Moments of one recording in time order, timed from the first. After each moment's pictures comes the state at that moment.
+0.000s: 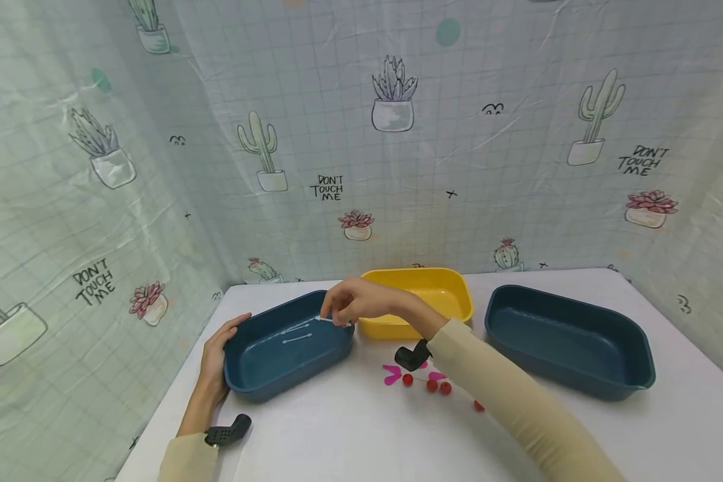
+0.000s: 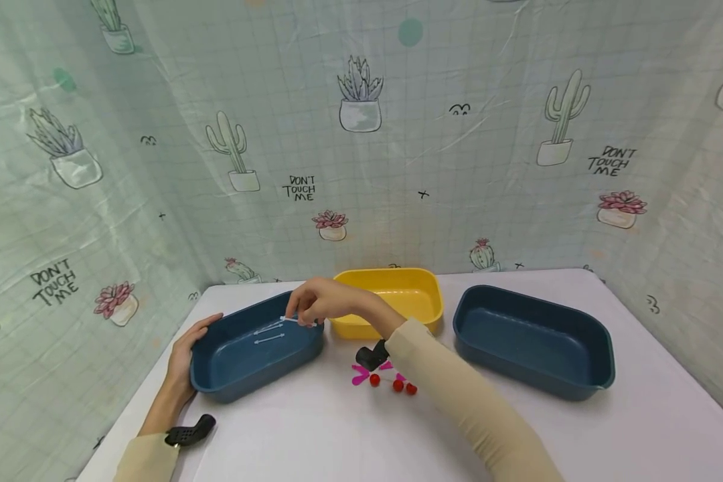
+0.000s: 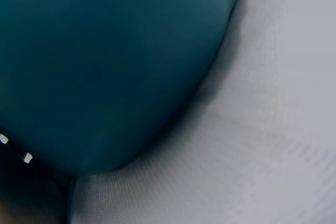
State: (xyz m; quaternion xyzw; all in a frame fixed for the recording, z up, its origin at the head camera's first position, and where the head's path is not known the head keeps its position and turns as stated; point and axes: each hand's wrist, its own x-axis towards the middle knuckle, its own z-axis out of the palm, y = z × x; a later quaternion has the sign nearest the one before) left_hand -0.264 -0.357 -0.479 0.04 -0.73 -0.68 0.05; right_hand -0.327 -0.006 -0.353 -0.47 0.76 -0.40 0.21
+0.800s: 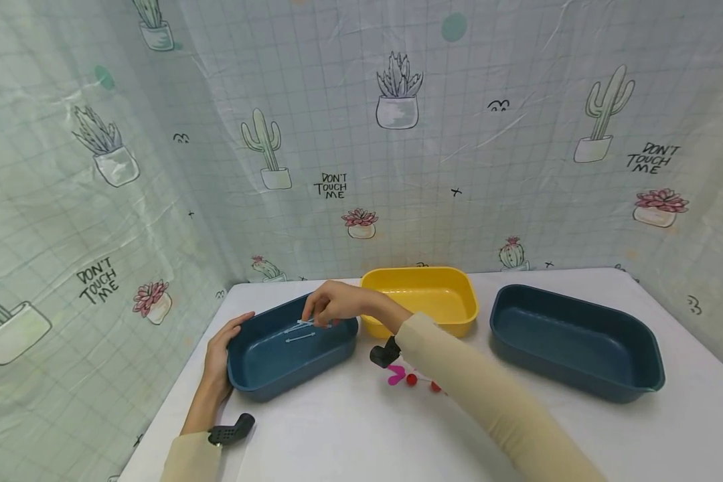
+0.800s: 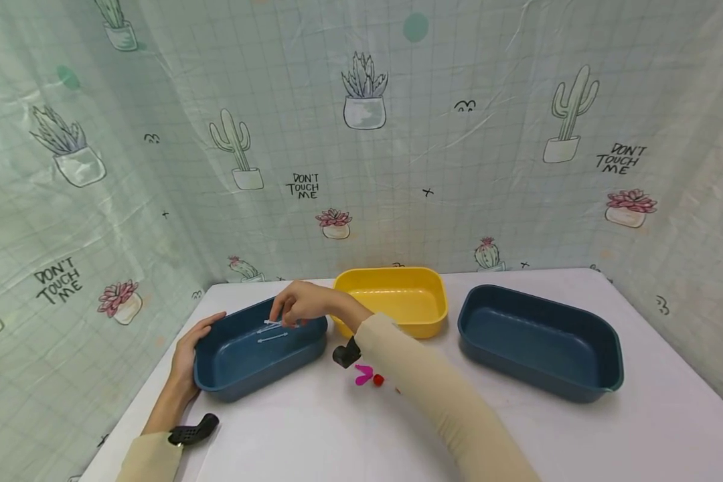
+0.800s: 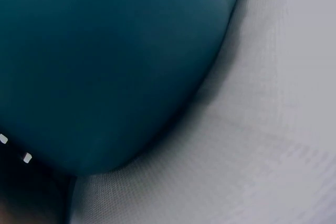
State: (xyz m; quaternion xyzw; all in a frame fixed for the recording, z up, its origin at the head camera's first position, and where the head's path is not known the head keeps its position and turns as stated) left_hand -0.265 -0.356 -0.478 0.04 -0.72 -0.69 0.05; right_hand -0.349 -0.058 -0.374 -0.46 0.77 -0.37 0.24
